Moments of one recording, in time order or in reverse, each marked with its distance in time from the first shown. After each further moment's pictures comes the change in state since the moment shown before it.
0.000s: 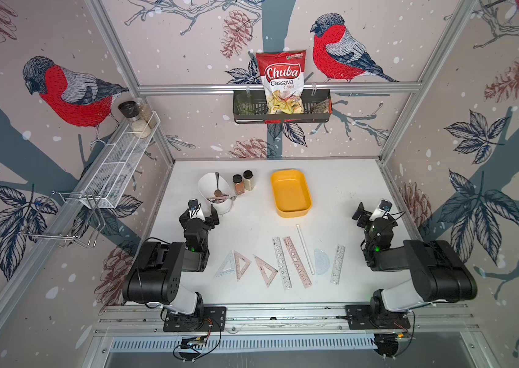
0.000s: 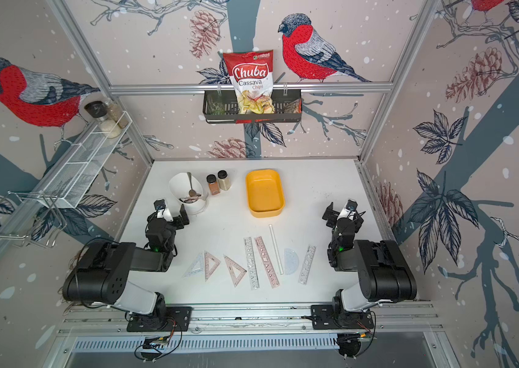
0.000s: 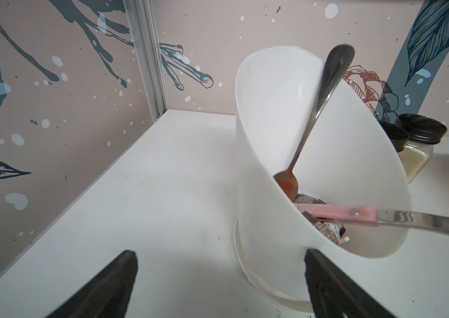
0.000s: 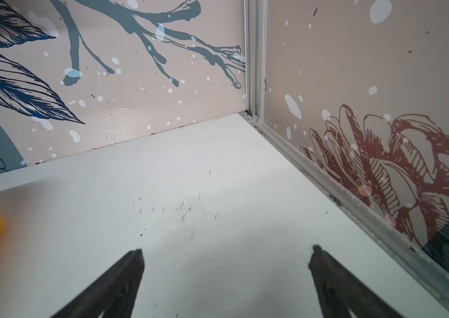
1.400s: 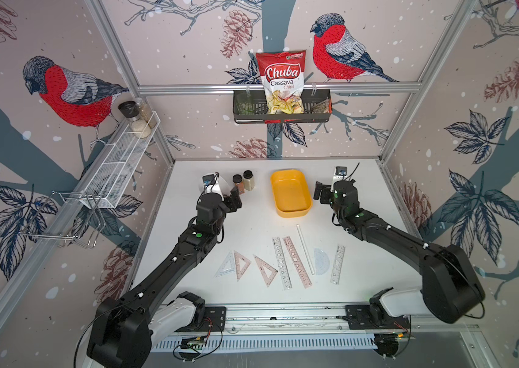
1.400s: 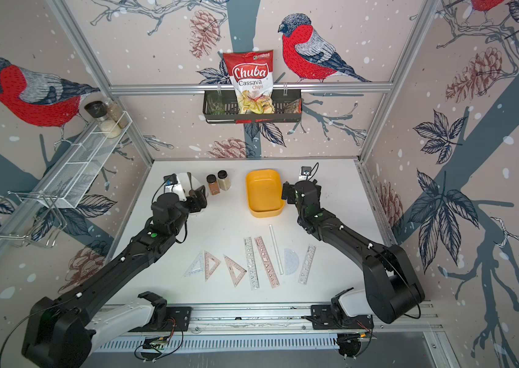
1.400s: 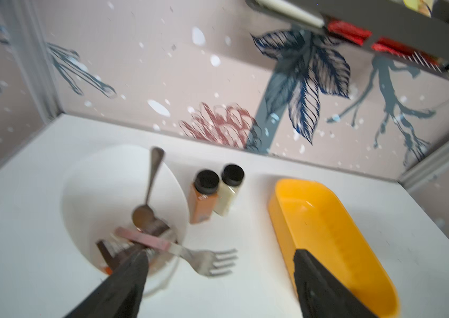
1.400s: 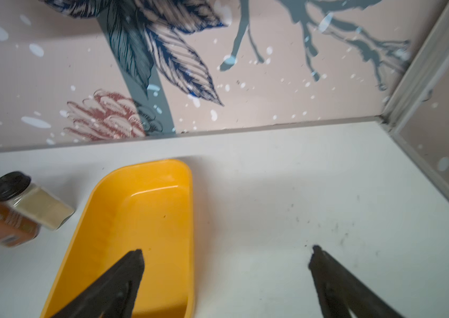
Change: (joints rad) left arm -0.409 -0.434 0.502 -1.058 -0.020 -0.345; right arm 0.464 -0.077 0.671 -1.011 0.030 0.124
